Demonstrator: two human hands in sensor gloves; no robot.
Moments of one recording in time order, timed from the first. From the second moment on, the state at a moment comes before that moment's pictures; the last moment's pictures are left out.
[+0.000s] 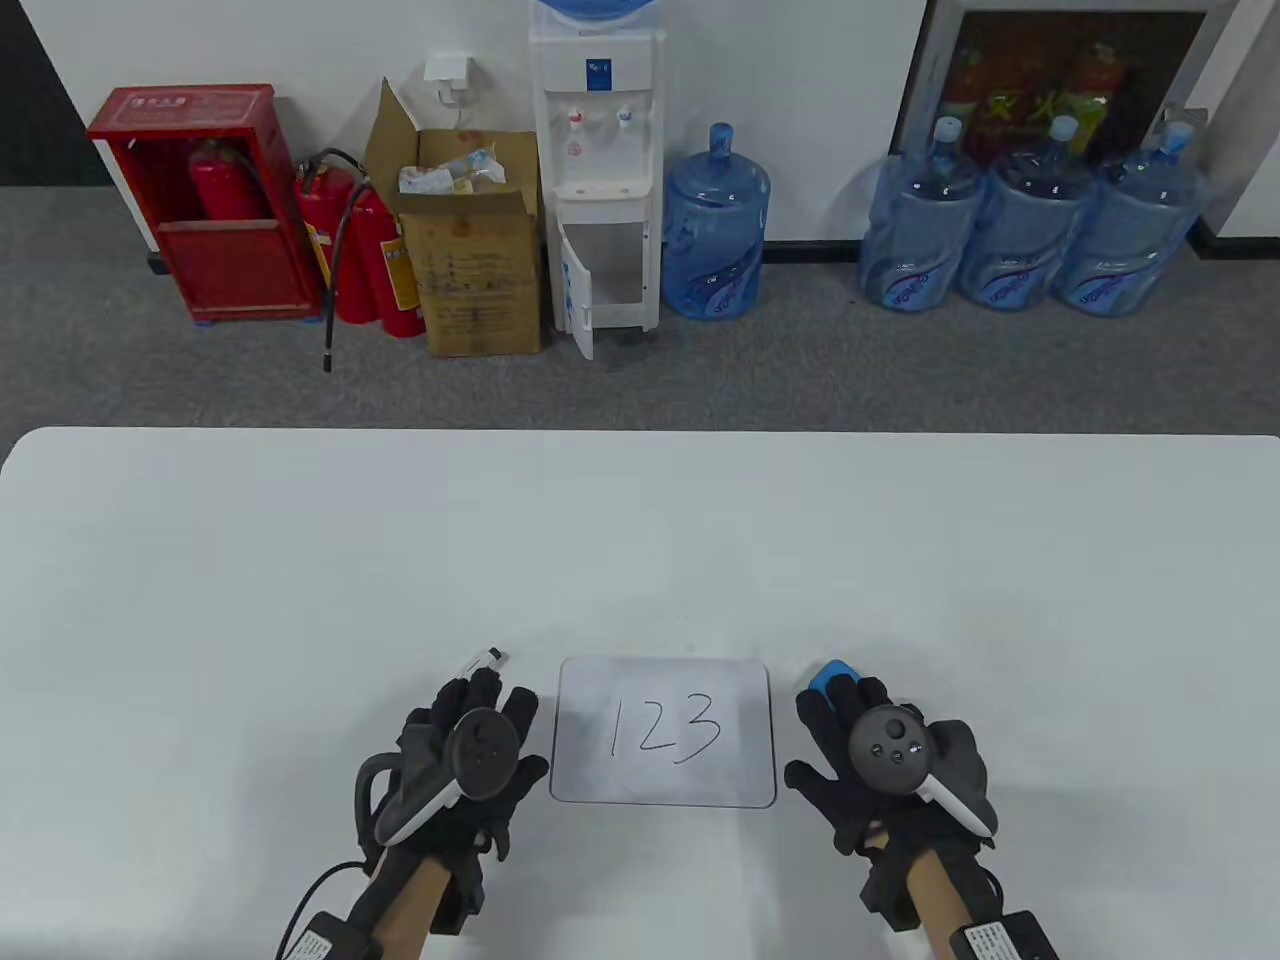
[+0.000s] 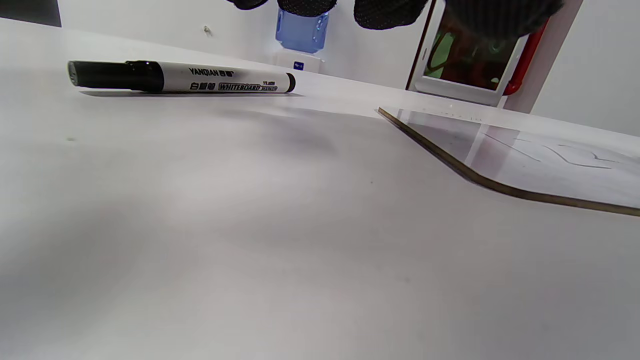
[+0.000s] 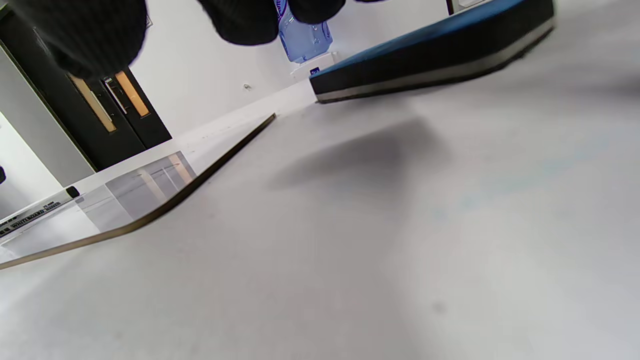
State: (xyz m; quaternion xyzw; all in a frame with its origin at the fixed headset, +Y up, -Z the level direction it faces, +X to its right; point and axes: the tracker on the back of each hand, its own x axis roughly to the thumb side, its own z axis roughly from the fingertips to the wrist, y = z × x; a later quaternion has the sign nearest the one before) left_hand -0.190 -0.755 -0.295 -0.10 -0.05 0.09 0.99; right_hand 0.204 -0.771 -0.302 0.08 0.07 0.97 0.20
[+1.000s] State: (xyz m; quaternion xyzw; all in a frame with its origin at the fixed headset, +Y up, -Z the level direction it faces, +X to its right) left_hand -0.193 -0.759 -0.298 -0.11 -0.05 0.10 0.99; right_hand 0.214 -0.746 -0.330 -0.03 0.05 0.99 0.15
